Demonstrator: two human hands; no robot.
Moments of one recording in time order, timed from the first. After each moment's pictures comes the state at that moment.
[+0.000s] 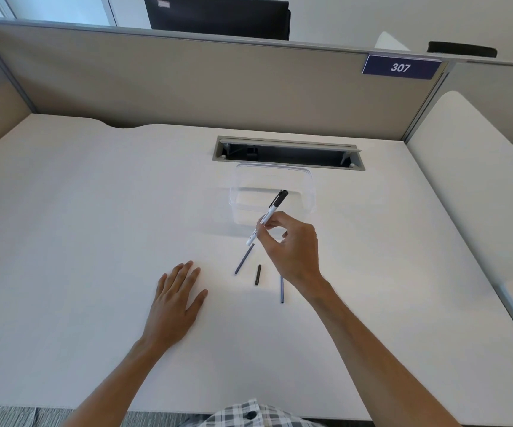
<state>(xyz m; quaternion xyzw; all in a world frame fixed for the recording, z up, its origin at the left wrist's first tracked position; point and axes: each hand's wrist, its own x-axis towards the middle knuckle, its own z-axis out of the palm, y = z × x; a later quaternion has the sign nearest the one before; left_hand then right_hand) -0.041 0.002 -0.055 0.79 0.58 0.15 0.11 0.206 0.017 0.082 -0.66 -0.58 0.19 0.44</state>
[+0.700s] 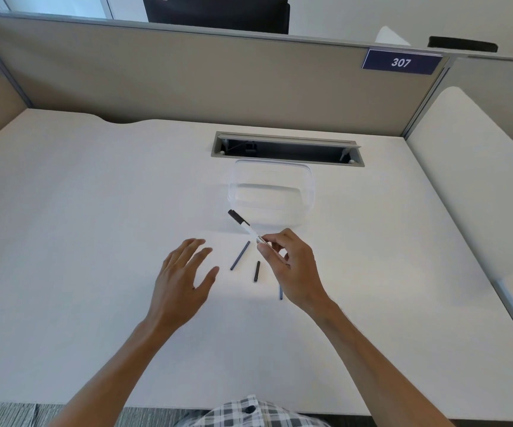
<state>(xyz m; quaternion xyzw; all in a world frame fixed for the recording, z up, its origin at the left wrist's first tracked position) -0.011 0.009 0.013 0.79 0.53 0.28 0.07 0.215 -0.013 0.057 -0.61 -0.60 0.28 0.43</state>
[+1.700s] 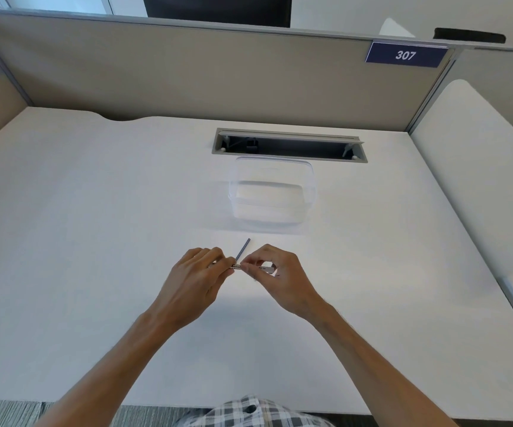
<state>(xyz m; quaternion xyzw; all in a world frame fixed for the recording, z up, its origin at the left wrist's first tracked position) 0.003 0.006 0.047 0.89 0.40 0.21 0.03 0.208 -0.020 0.051 -0.54 -0.62 0.41 0.38</state>
